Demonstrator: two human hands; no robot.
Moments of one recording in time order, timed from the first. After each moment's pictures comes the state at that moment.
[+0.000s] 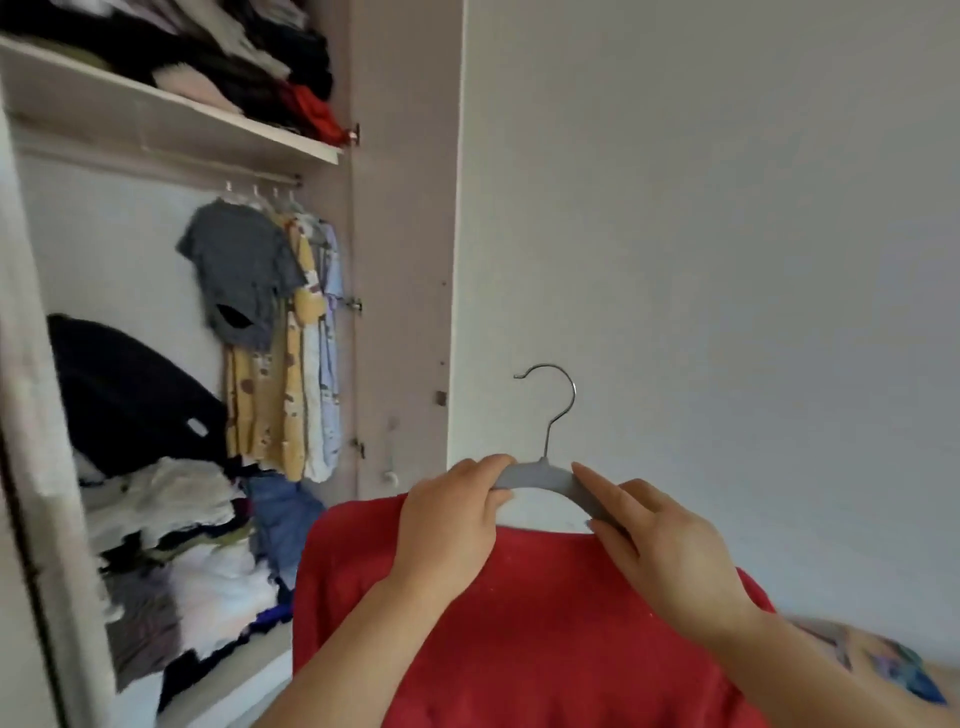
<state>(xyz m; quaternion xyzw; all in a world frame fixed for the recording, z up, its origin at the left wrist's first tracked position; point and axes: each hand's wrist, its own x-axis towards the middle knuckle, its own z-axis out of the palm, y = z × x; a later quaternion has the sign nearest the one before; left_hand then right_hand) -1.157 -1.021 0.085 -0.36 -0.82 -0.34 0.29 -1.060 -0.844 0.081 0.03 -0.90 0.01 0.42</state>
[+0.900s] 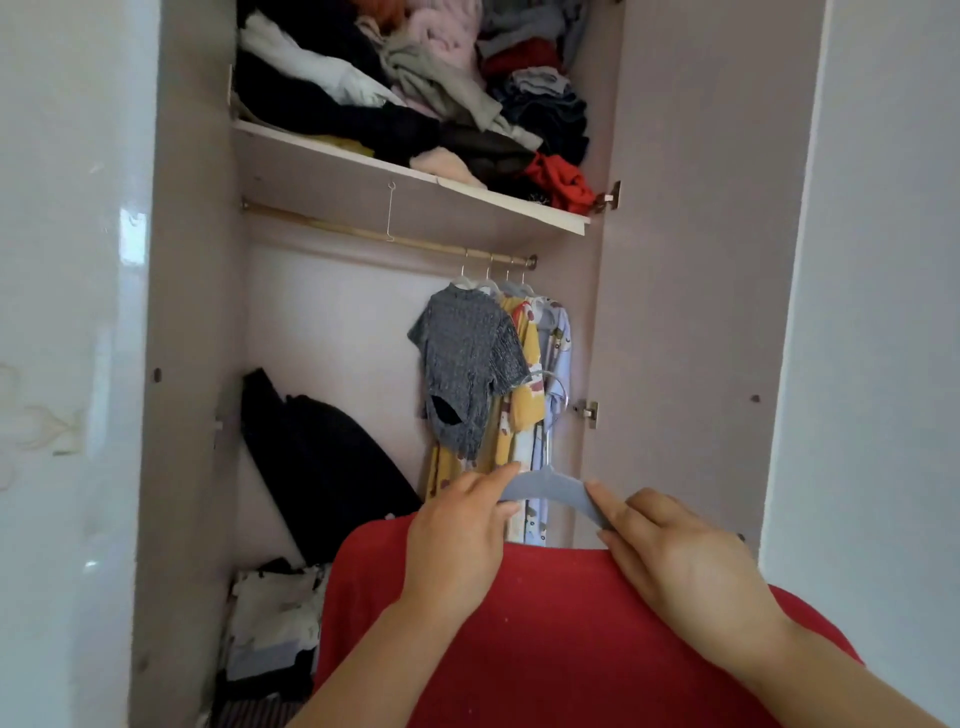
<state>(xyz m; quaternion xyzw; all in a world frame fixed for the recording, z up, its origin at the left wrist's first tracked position) -1.592 -1.153 0.130 -0.16 -0.84 -0.27 0.44 -1.581 -0.947 0.141 0.26 -0.81 -0.06 0.53</state>
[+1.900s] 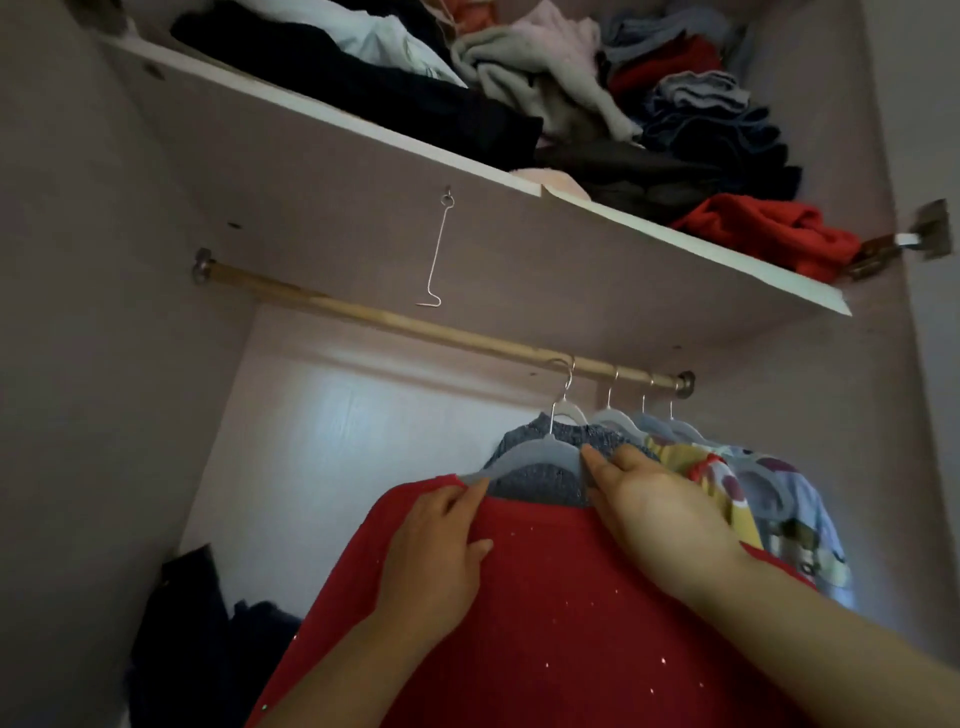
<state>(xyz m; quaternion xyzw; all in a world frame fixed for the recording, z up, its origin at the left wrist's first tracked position) -2.130 -1.339 0.265 -0.06 -0.85 -0.18 0.50 -2.131 -1.142 0.334 0.25 -0.83 -0.08 0.50</state>
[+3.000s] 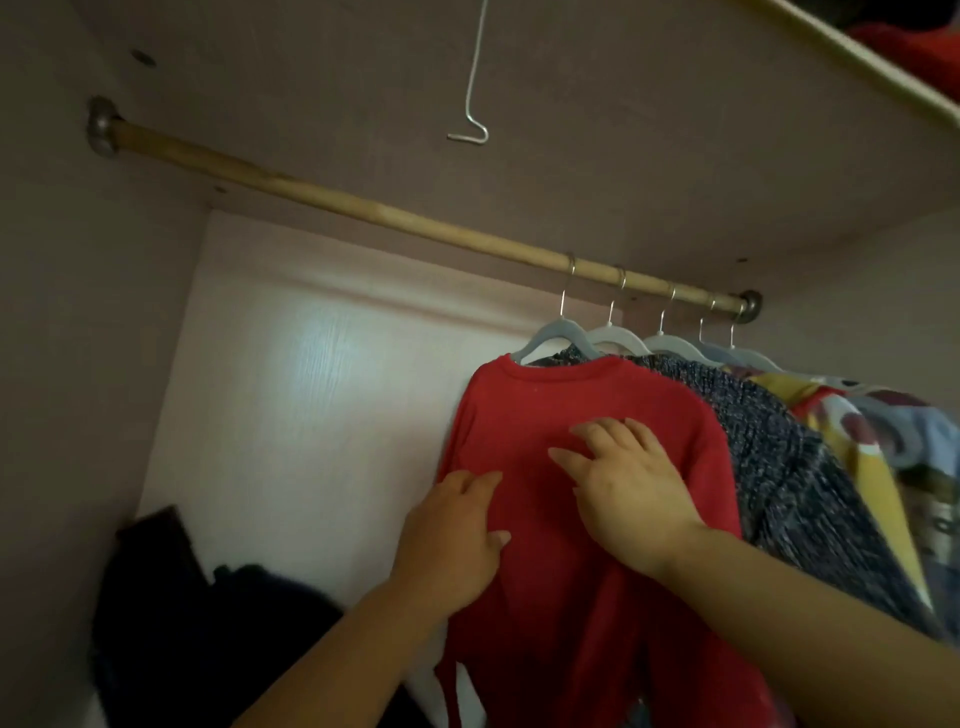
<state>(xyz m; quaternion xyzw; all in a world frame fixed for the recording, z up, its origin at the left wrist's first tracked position) -2.234 -1.386 0.235 -0.08 -0.91 -0.17 0.38 -2.251 -1.211 0.295 0.25 -0.83 -0.13 0.48</state>
